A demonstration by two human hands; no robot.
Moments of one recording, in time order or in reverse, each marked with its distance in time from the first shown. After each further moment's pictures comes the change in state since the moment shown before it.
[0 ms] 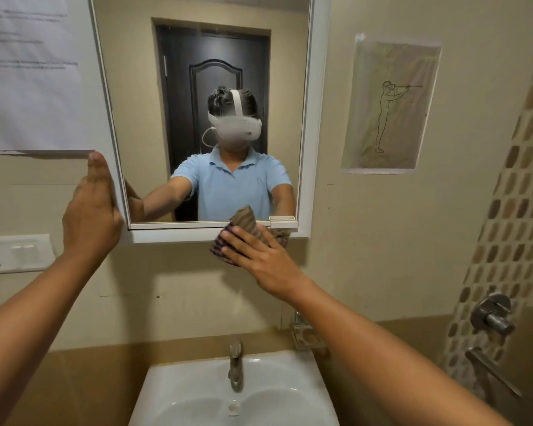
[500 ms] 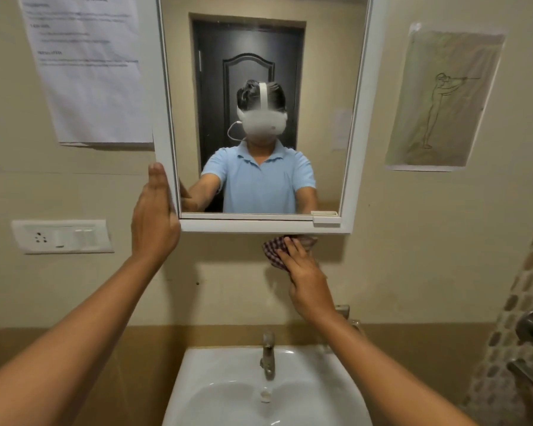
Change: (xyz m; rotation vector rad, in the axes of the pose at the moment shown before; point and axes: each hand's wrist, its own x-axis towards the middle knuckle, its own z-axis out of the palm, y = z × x) left_hand -0.028 -0.009 0.014 -0.191 -0.002 -0.050; right_hand -0.014 -0.065 0.012 0.610 0.058 0.680
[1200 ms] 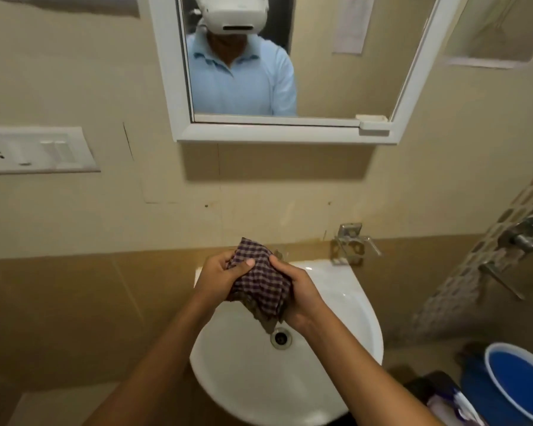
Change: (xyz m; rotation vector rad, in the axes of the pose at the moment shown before) left_hand -0.204 -0.034 0.039 -0.951 -0.823 -0.853; right_hand -0.106 -0.099 0.068 1.531 -0.320 1.200
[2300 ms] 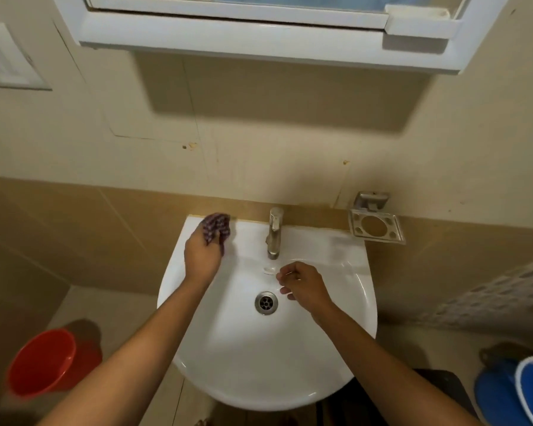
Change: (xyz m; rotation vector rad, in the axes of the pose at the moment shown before) left_hand 0.072 -0.114 0.044 0.384 0.583 -0.099; right_hand 0.078 0.028 -0.185 -0.850 0.205 0.080
